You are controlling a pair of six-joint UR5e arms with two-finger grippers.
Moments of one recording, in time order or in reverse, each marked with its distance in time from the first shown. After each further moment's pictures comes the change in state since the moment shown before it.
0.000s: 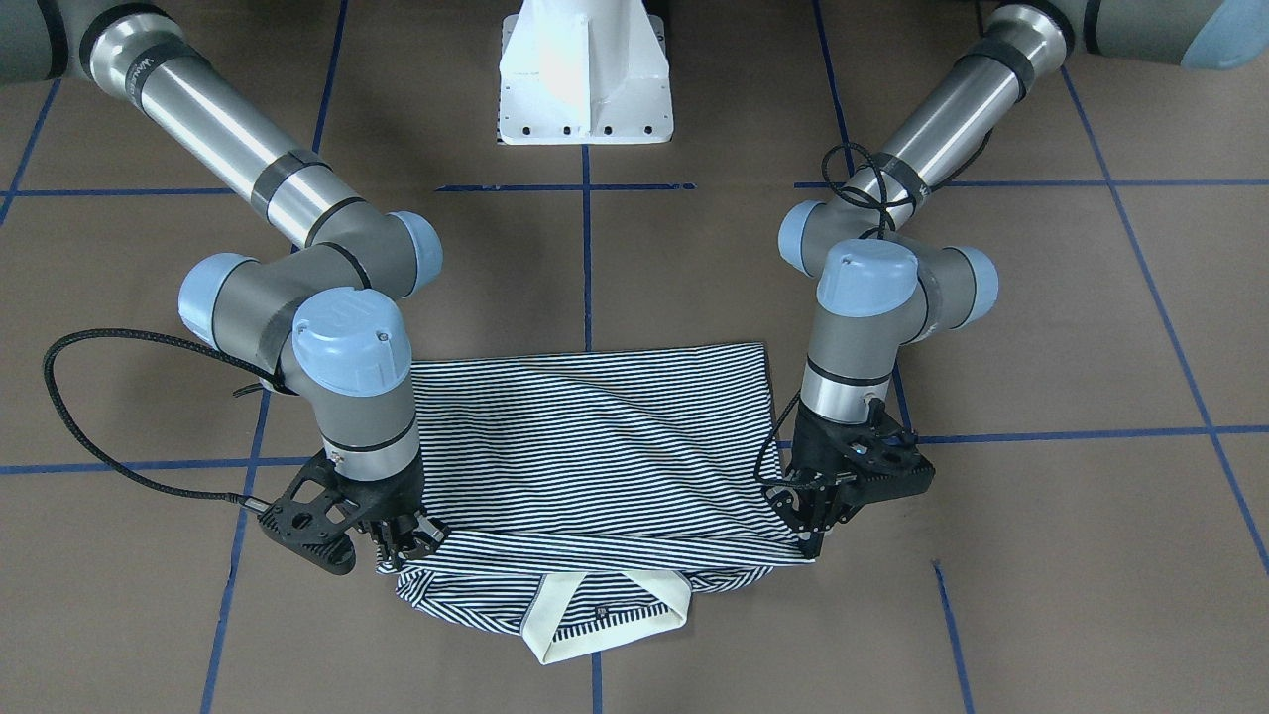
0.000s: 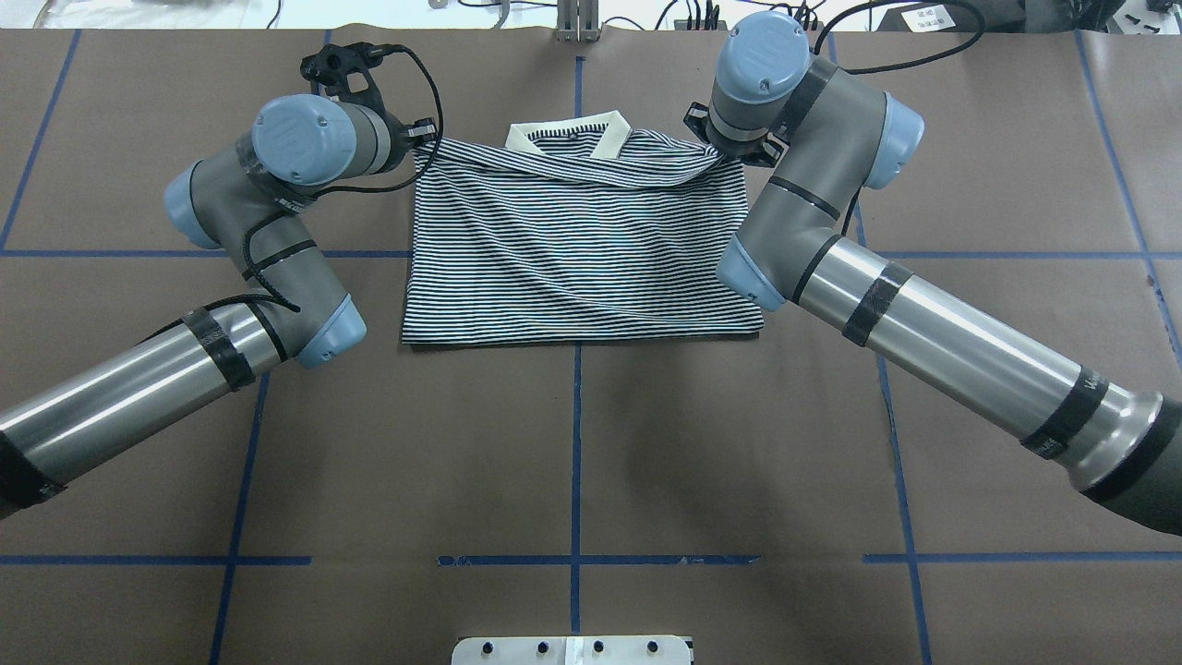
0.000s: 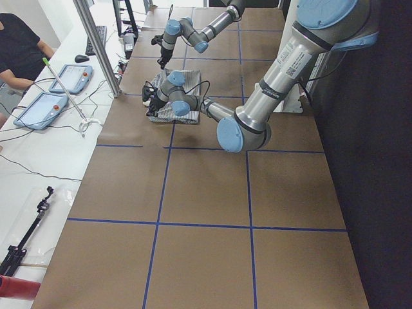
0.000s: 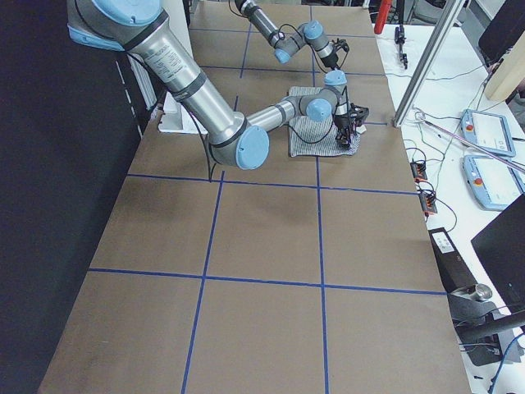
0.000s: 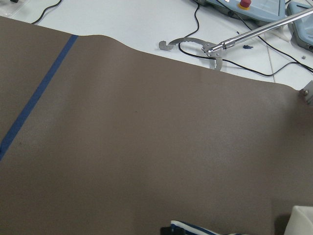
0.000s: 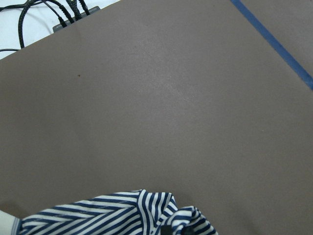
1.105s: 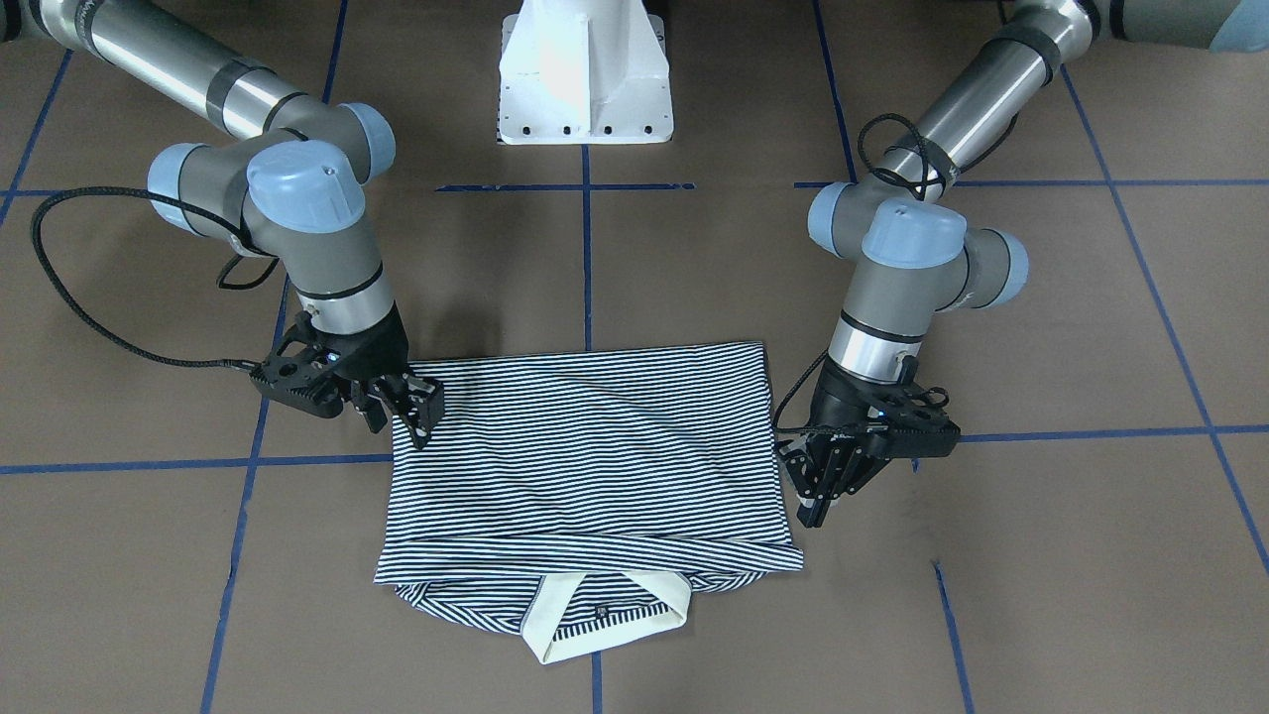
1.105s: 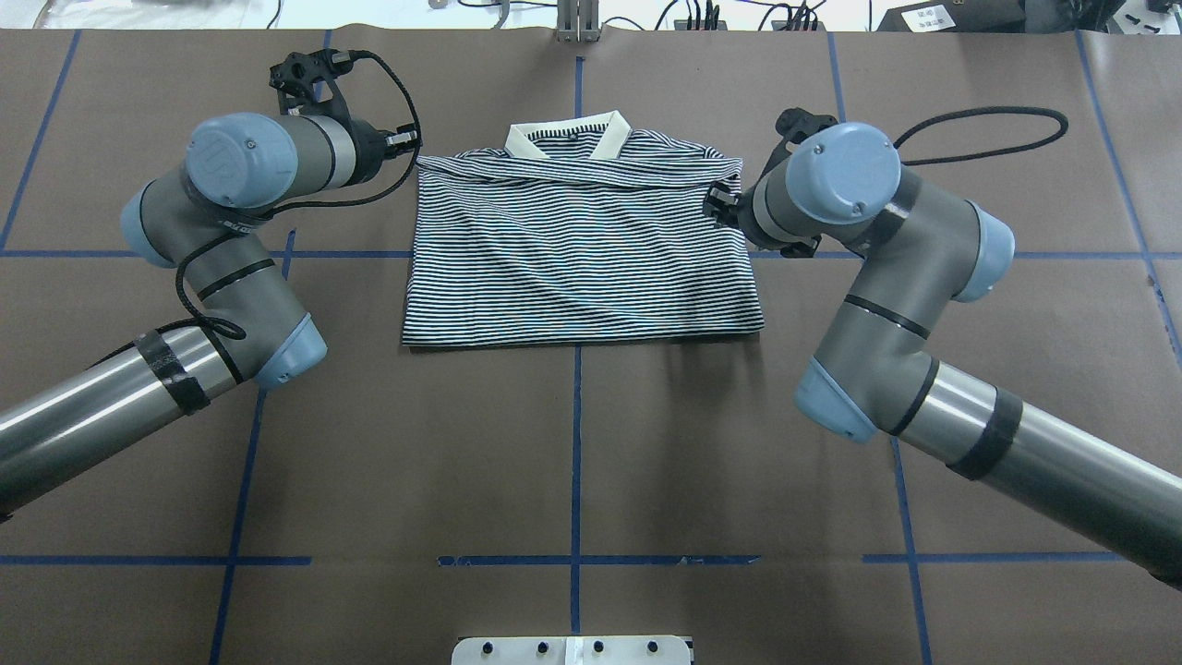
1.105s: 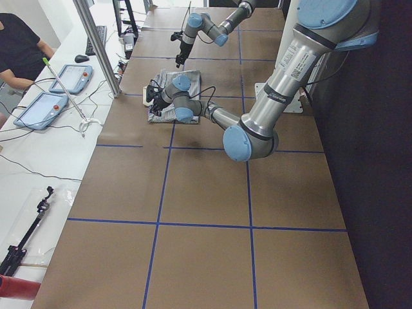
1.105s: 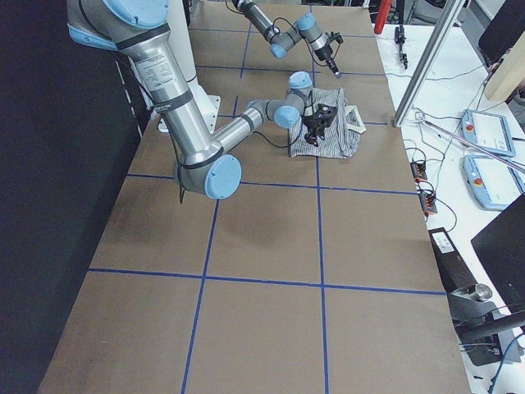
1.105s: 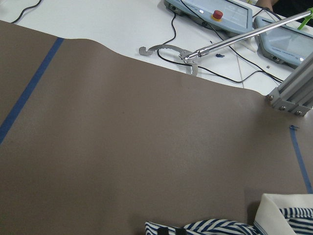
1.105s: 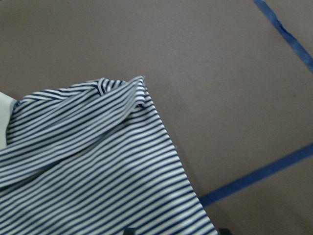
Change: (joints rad) left arm -0.003 0.109 -0.124 -0.142 -0.042 -0.003; right arm -0.122 -0.334 0.479 -0.010 -0.012 0.097
